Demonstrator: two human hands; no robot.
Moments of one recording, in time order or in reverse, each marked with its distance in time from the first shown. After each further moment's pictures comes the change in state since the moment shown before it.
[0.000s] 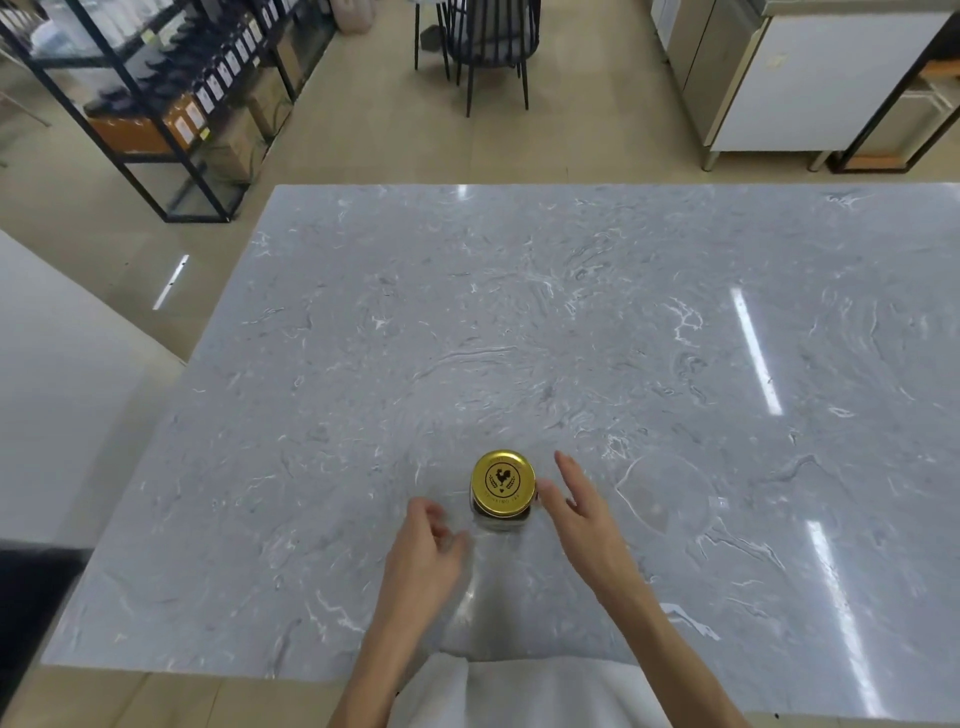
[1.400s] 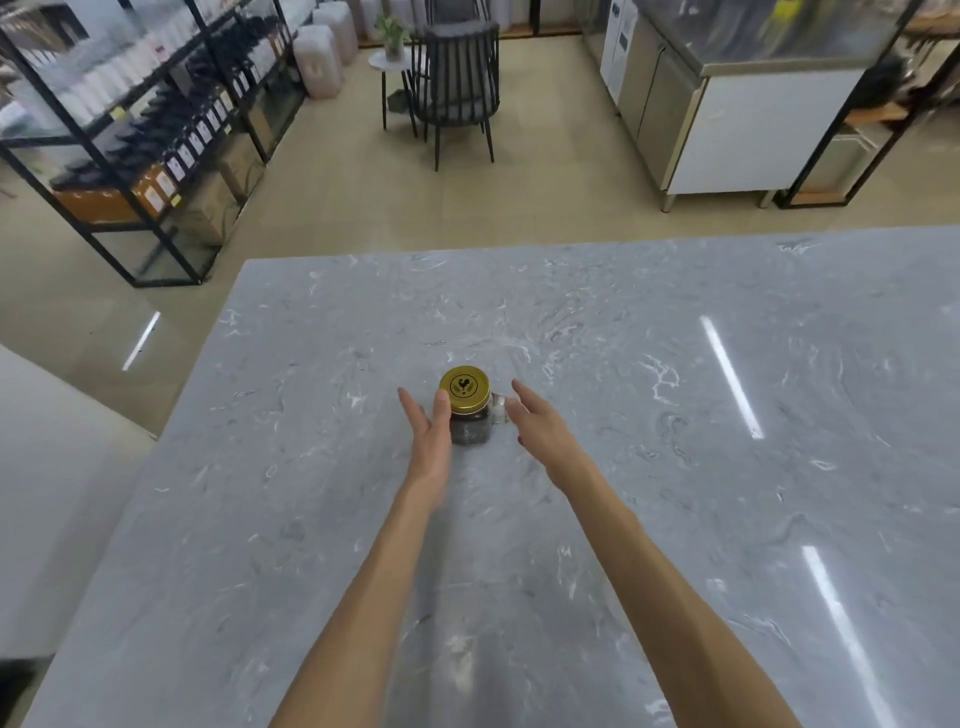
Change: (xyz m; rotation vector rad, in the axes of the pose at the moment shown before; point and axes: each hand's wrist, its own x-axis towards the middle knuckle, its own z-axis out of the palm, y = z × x) left_hand 0.172 0.149 -0.006 -0.599 -0.059 0.047; right_hand 0.157 -0.121 -0.016 0.050 0.003 0.003
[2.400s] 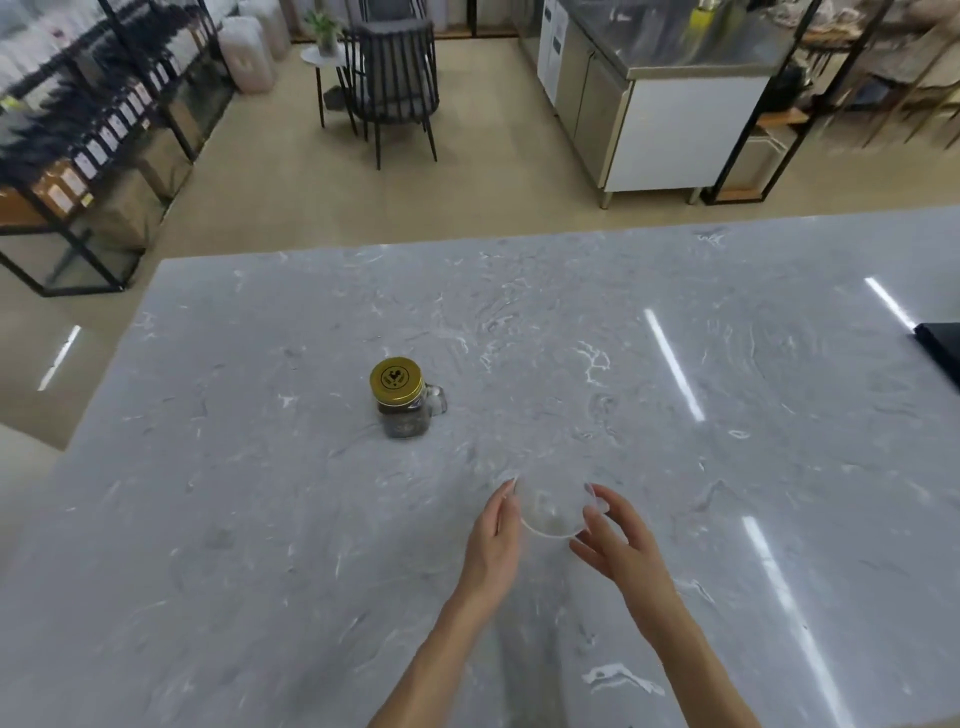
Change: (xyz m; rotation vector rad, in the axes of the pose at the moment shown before) left_hand -0.116 -0.092 0.097 0.094 -0.329 -0.050; right_hand -0.135 0.144 -0.105 0.316 0.290 0.014
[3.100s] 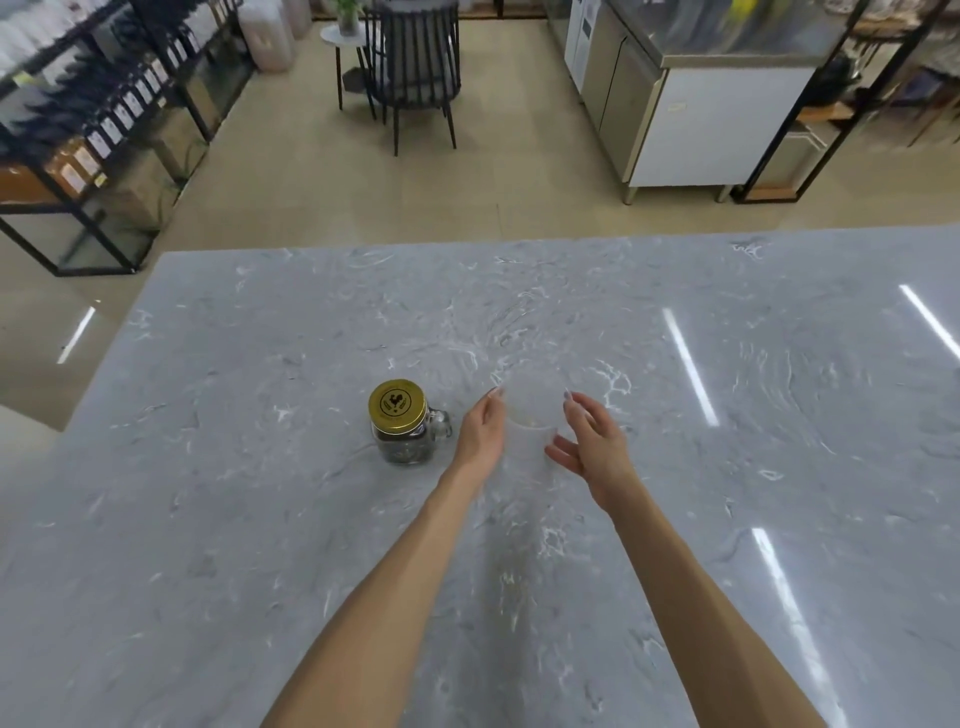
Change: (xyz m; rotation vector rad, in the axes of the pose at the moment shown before) left_hand 0.159 0.080 -0.021 0.007 0.072 0.051; right_hand 0.160 -0.069 0.054 0.111 -0.010 0.071
